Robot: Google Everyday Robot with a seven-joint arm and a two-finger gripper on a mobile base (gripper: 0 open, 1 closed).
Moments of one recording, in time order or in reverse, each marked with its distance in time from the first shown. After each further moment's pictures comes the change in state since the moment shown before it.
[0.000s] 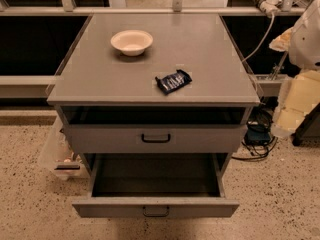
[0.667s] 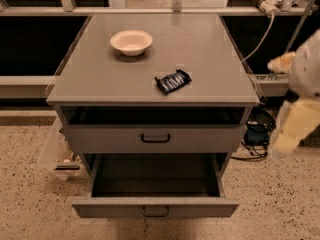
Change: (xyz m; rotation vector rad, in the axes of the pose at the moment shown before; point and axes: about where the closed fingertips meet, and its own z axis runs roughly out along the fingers) arm 0.012 0.017 0.027 -0.005 -0.067 0.011
